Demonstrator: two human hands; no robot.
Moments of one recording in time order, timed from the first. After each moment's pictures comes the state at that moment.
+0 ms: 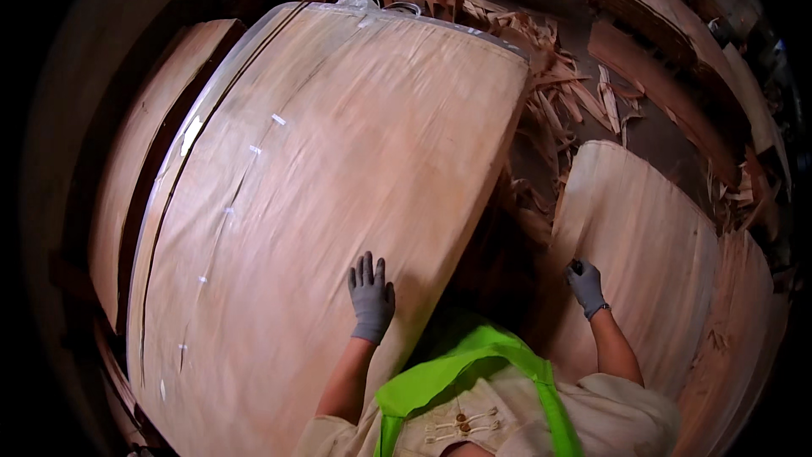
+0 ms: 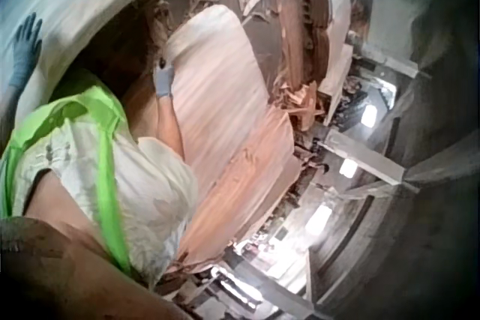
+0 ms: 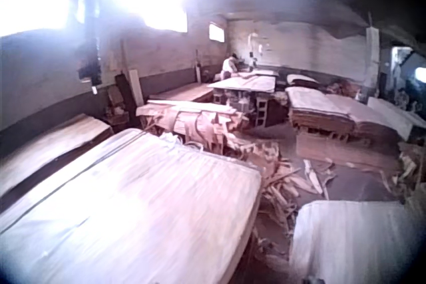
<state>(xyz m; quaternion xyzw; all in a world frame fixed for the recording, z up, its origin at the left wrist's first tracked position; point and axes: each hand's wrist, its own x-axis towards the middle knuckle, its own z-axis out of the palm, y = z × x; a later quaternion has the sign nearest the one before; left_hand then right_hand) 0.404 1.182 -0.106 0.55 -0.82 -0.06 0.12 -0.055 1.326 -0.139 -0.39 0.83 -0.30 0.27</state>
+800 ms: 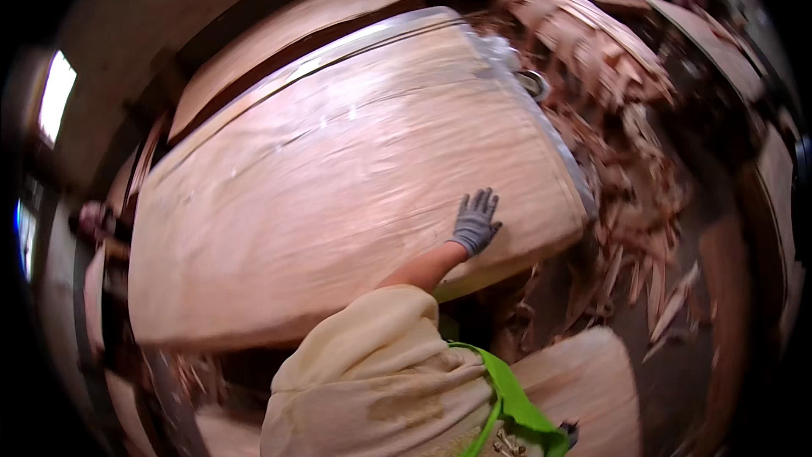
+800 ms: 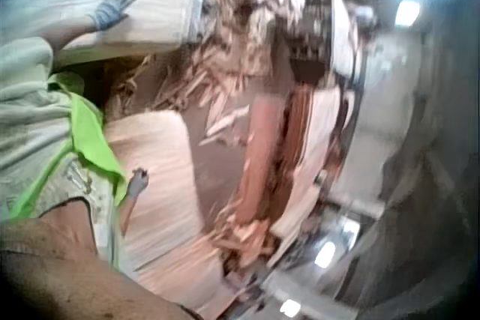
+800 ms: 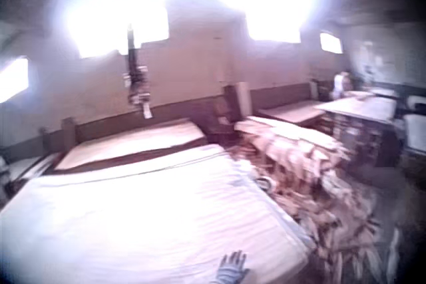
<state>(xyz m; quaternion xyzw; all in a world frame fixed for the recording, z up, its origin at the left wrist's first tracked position) 0.021 0.835 -0.136 0.66 -0.74 0.02 0.13 -0.426 1.237 -0.154 -0.23 0.80 -0.41 0.38</state>
